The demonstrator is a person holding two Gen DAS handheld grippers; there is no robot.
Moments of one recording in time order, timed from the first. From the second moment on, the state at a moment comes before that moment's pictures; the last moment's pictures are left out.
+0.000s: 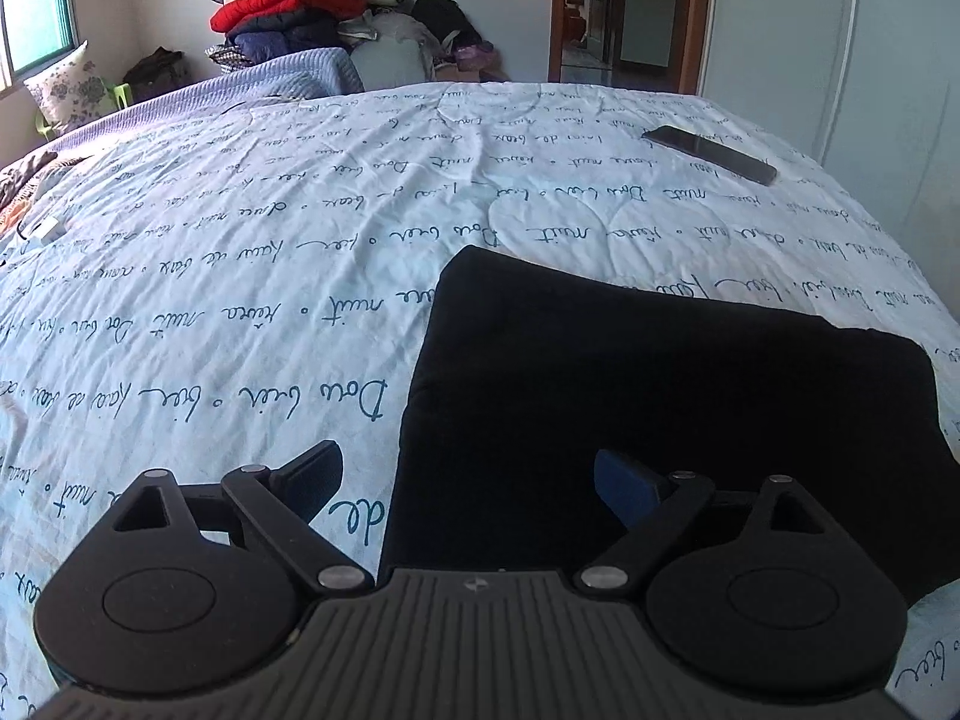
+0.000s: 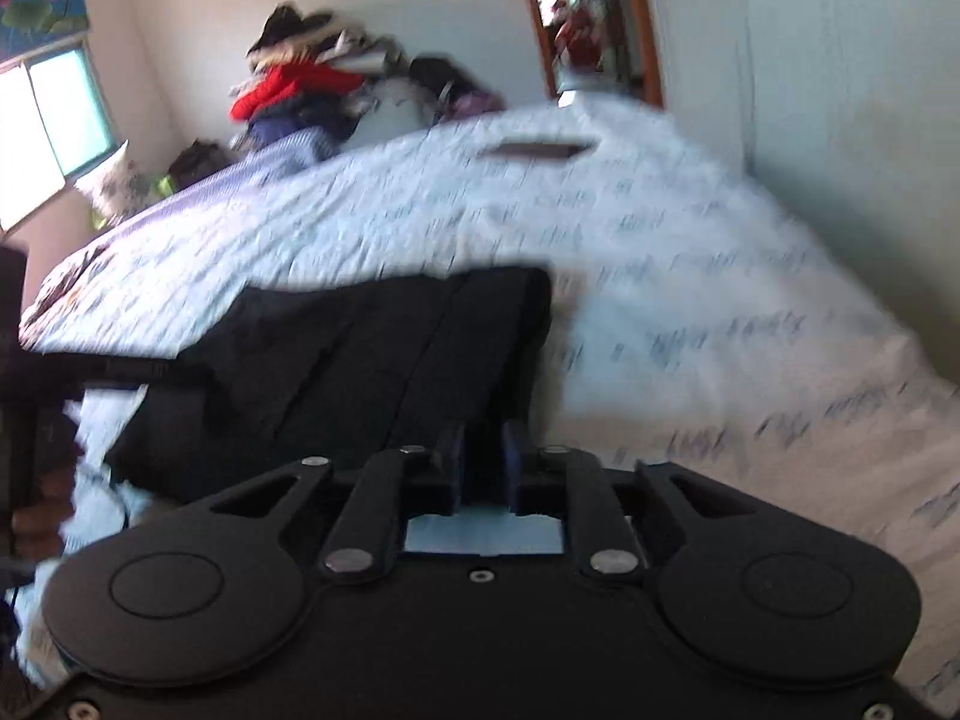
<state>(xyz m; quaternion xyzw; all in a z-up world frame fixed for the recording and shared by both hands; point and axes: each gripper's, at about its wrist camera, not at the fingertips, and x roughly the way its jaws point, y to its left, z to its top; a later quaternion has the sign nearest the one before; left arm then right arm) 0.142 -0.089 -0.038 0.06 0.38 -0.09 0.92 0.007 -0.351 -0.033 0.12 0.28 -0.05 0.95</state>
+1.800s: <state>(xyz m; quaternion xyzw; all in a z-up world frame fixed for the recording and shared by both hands) 0.106 0.046 -0.002 -0.02 0.41 -0.06 0.91 0.154 -0.165 -0.003 -0.17 0.26 0.23 0.92</state>
